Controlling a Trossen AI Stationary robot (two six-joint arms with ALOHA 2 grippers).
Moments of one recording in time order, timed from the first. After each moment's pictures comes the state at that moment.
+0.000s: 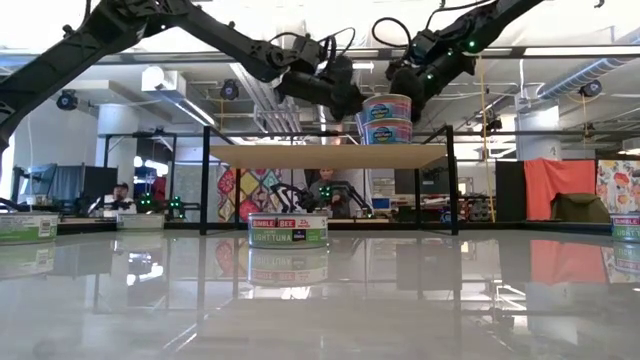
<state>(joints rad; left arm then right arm) 0.64 2.18 1.97 -0.11 0.63 0.30 -0.90 1.65 1.43 -0.48 -0.52 -0.41</state>
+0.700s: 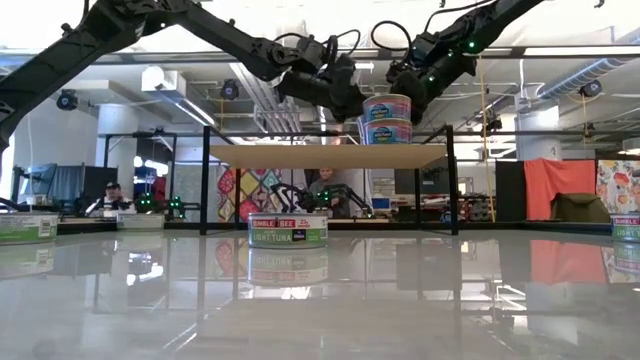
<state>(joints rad) 0.64 2.18 1.96 -0.18 0.64 0.33 -0.90 1.65 1.42 -0.53 -0.52 -0.45</state>
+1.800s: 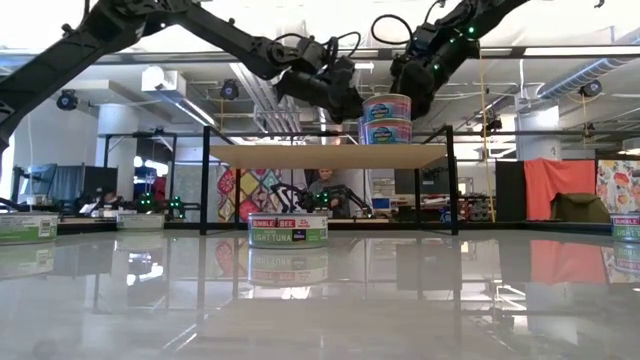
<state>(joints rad) 0.64 2.18 1.98 -0.24 0.61 0.36 -0.90 1.65 1.54 -0.73 -0.44 -0.49</state>
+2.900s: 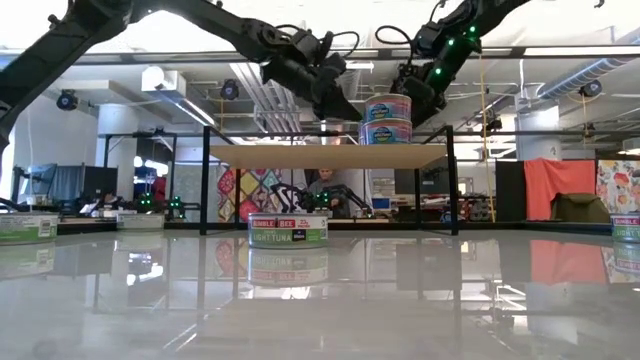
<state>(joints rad) 0.64 2.08 1.96 -0.50 0.51 0.45 -0.96 1.68 1.62 -0.76 -0.17 -0.44</state>
